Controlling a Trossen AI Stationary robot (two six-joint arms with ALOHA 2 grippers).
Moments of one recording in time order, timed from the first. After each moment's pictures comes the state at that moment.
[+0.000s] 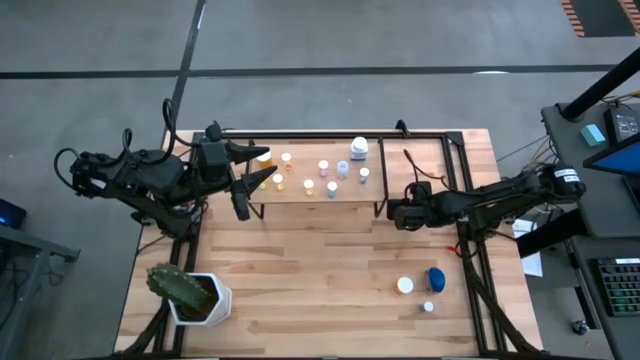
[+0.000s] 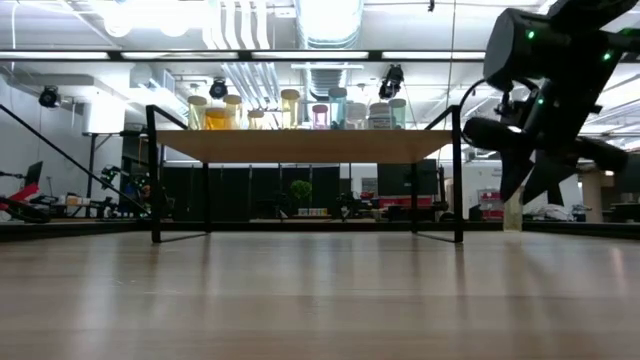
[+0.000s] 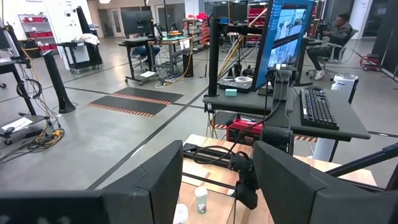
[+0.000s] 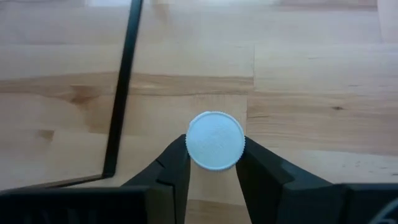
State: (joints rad) left arm -0.35 1.17 1.62 -0.52 -0.78 -0.07; right arm 0.07 1.25 0.60 -0.72 0.54 1.53
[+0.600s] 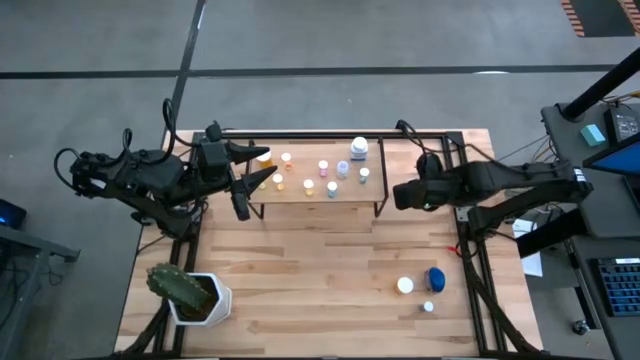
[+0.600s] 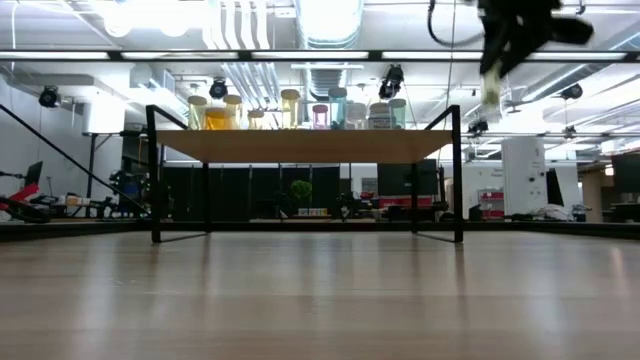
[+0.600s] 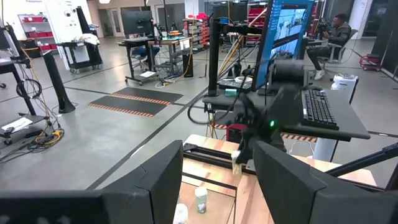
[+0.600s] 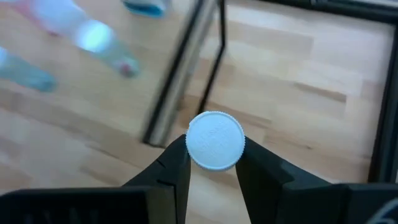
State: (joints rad) left arm -0.35 1.17 1.62 -0.52 -0.78 -0.07; right arm 0.10 1.18 1.21 -1.26 0.50 1.27
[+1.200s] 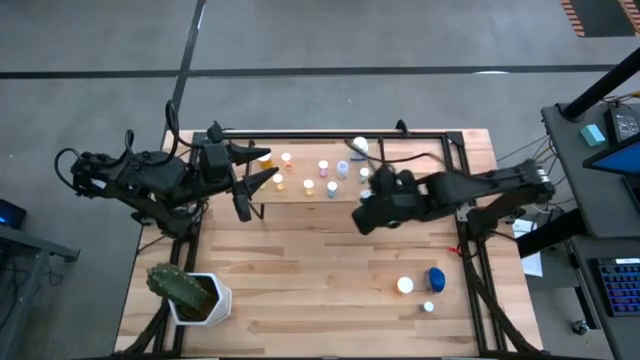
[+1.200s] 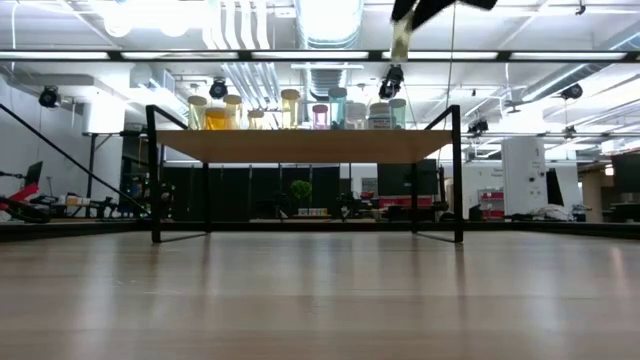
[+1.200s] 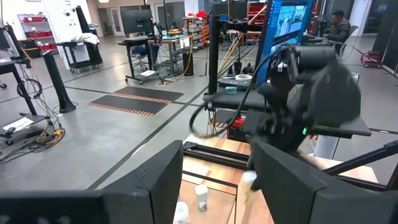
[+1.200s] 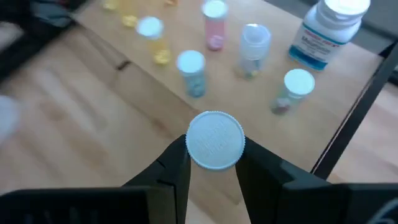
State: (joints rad) left arm -0.35 1.17 1.61 -0.52 -0.77 -0.07; right arm 0.22 1.54 1.63 -1.13 0.52 0.95
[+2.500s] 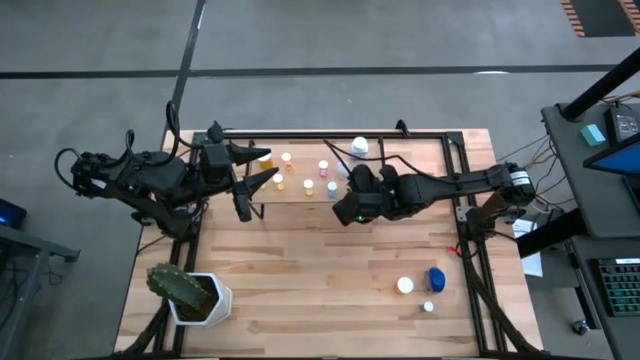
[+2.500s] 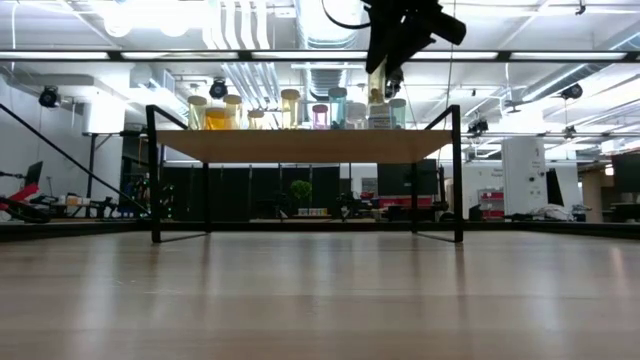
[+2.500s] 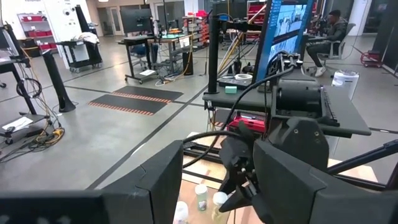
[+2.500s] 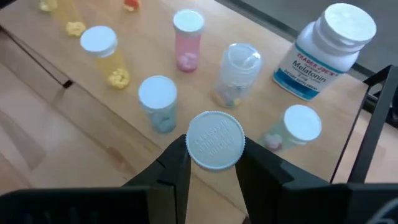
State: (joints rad) left arm -0.35 1.17 1.61 -0.52 -0.77 -0.07; right arm 0.13 1.68 1.60 -1.04 0.63 0.87
